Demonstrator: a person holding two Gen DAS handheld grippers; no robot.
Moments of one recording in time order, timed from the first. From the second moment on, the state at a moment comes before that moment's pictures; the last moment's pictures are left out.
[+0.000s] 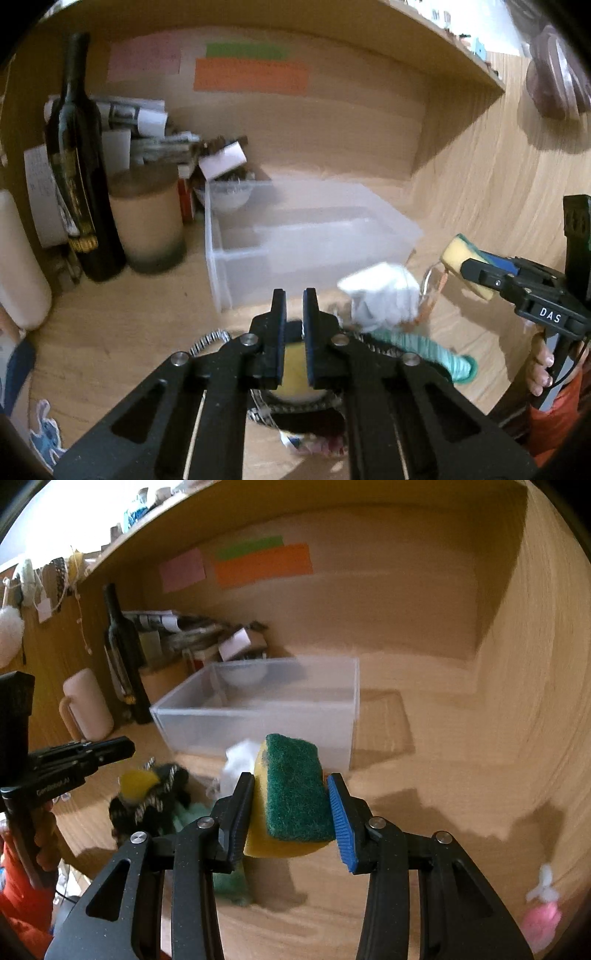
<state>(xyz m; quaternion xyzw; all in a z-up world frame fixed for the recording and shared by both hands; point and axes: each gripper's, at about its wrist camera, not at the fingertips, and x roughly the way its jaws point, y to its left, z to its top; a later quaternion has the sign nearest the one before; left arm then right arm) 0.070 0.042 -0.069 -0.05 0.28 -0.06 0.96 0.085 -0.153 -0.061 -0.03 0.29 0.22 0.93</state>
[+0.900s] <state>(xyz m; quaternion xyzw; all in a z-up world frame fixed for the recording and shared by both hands) 0.085 0.042 -0.086 -0.06 0.33 -0.07 0.94 0.172 -0.112 -0.036 -0.06 0.31 0.22 0.92</state>
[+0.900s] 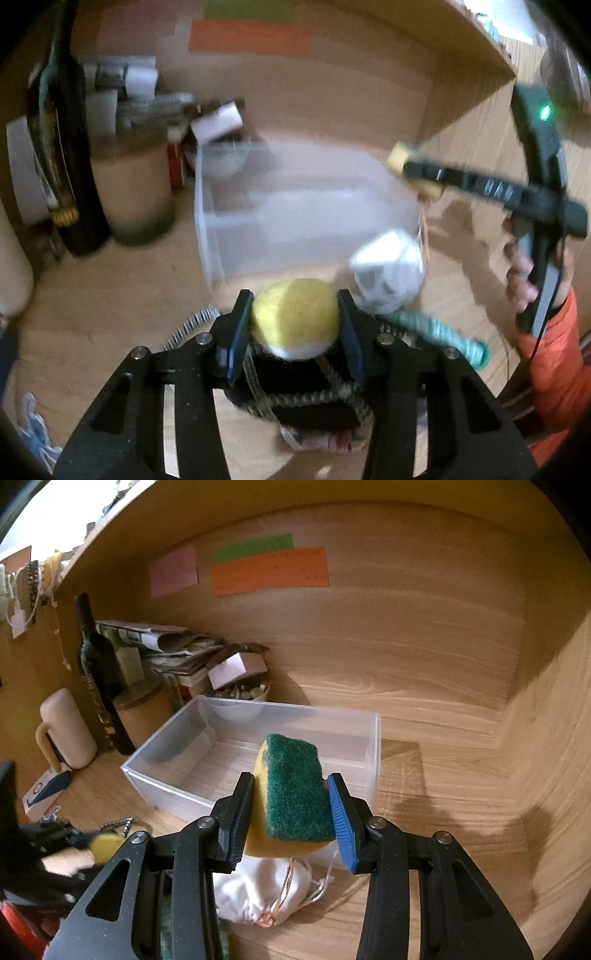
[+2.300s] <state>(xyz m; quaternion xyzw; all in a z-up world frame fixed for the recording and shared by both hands) 0.182 0.051 -0.051 -0.02 0.35 -0.03 0.94 0.190 -0.092 -0.044 -0.11 0.32 0.22 0.92</state>
